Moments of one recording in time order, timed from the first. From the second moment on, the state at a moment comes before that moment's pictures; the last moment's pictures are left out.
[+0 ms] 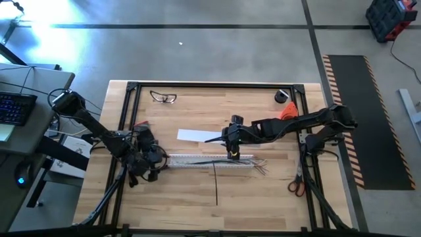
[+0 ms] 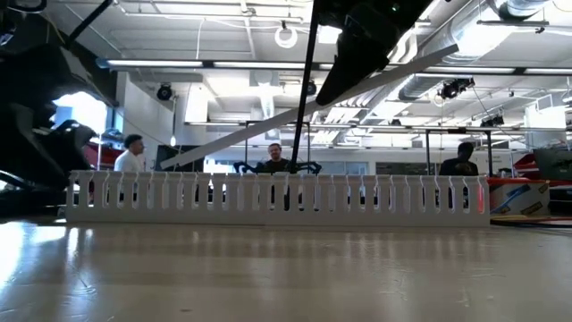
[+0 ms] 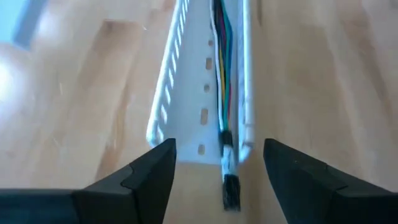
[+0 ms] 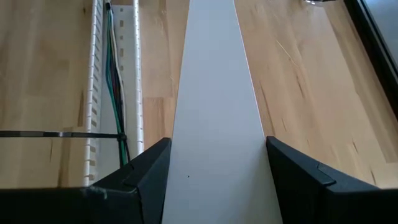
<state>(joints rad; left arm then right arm) -0.67 1.07 0.22 -0.03 -0.53 -0.57 0.10 1.60 1.16 -0.44 0.26 0.04</state>
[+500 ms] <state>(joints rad) -0.67 1.07 0.22 -0.08 -0.58 -0.51 0.10 1.60 1.16 -0.44 0.25 0.04</state>
